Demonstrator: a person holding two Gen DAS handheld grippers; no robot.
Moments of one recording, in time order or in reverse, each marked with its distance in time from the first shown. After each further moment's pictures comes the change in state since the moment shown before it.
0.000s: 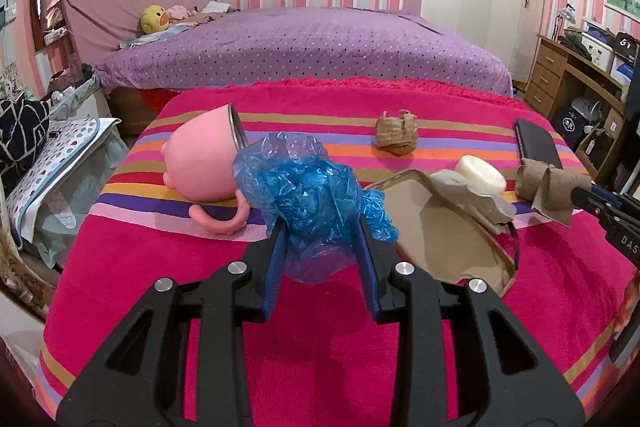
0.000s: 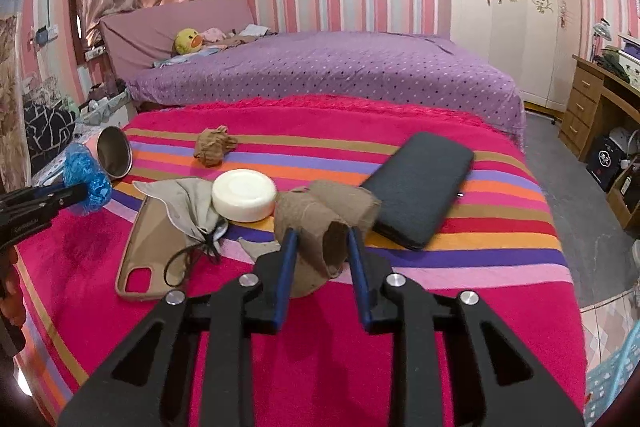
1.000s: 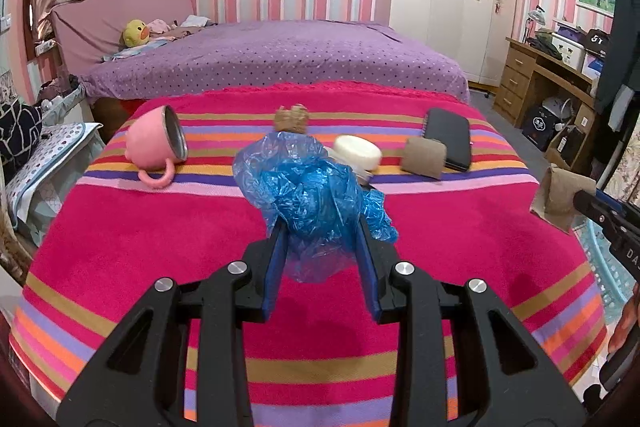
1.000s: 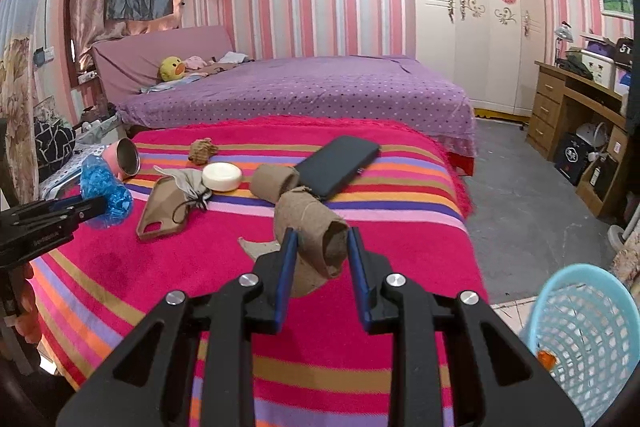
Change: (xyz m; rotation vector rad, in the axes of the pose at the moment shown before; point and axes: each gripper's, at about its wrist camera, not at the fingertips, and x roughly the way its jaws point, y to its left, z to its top) left arm -0.083 -0.101 -0.045 0.019 -0.041 -0.070; right arm -0.135 -0.058 -0.052 0.041 -0.094 -0.072
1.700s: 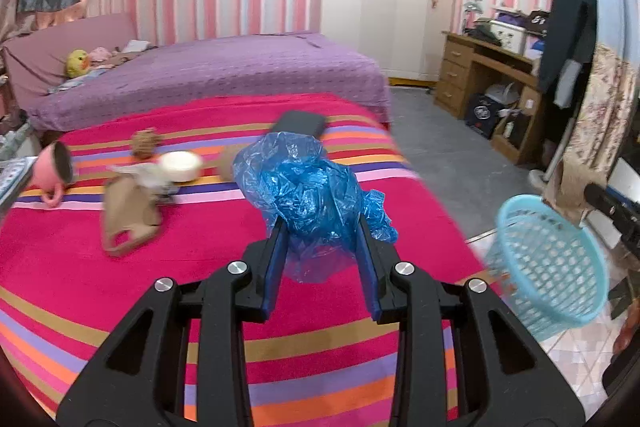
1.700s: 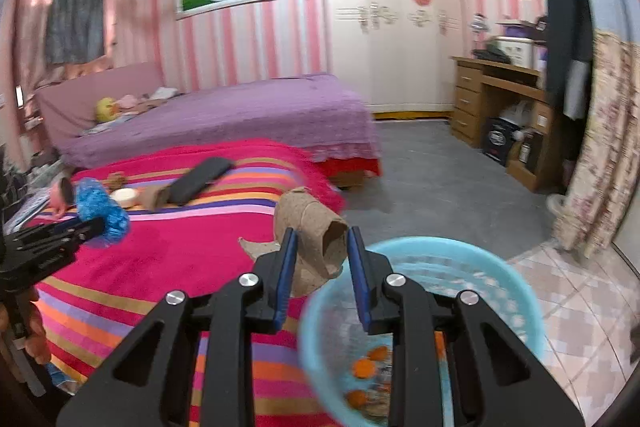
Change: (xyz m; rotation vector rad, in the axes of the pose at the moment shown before) left arm -0.021 -0.186 -0.016 0.103 -0.052 -0.178; right arm -0.108 -0.174 -0.033 0.145 -0.081 -0.225
